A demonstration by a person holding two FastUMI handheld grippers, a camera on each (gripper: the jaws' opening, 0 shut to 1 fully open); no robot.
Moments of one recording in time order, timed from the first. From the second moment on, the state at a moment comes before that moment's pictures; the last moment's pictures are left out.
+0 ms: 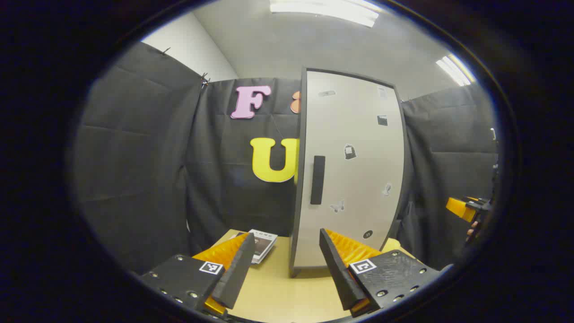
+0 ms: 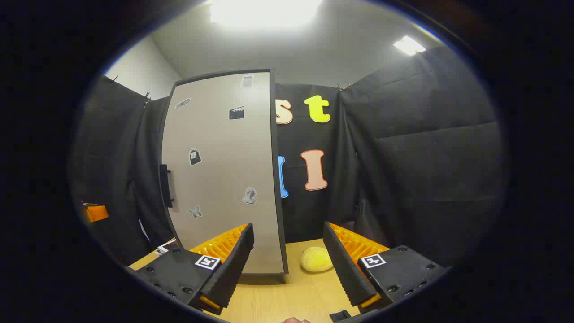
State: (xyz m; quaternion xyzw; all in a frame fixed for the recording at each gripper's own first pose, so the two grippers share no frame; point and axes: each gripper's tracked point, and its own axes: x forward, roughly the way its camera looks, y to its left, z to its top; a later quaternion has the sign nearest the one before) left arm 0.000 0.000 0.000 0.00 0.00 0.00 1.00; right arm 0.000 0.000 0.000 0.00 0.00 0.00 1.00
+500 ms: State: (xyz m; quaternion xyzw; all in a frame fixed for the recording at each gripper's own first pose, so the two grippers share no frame) left arm -0.040 -0.042 -0.017 -0.01 0.01 0.08 1.00; right arm 0.027 -0.014 -0.024 -0.01 0.03 0.10 0.99
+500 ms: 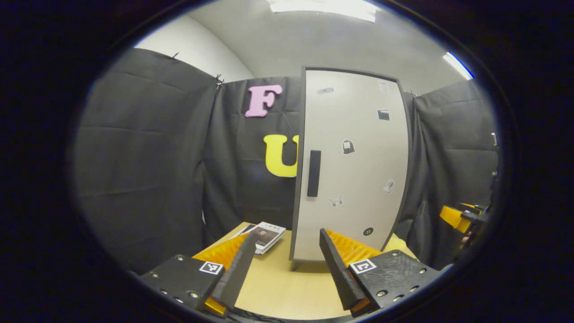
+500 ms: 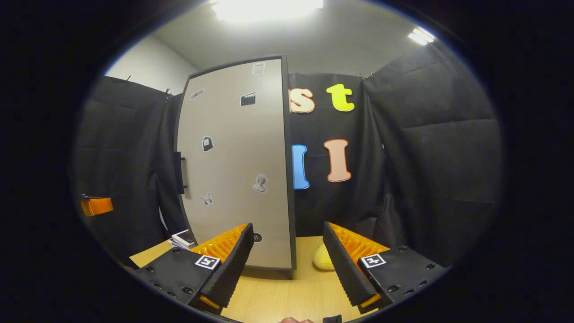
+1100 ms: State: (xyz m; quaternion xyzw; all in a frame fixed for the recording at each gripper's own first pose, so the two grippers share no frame) left arm -0.027 0.002 -0.022 0.00 0.01 0.04 1.00; right arm 0.020 0.026 -0.041 -0.01 0.05 0.06 1.00
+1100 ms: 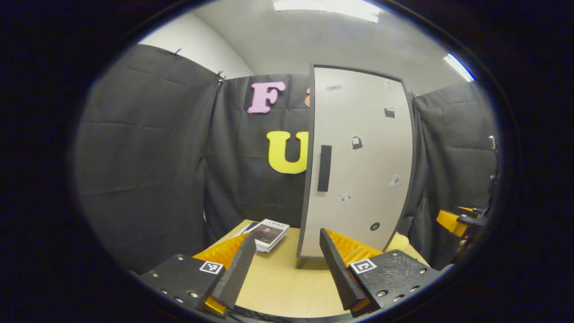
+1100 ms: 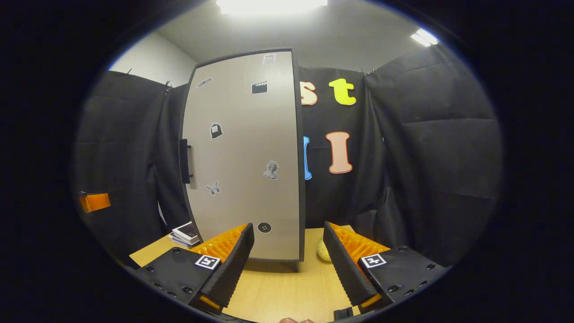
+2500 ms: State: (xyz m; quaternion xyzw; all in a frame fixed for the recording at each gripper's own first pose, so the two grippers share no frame) left arm -0.017 0.142 -0.073 -0.03 0.02 0.03 1.00; right arm 0.148 0.326 0.050 -0.01 0.05 0.13 0.99
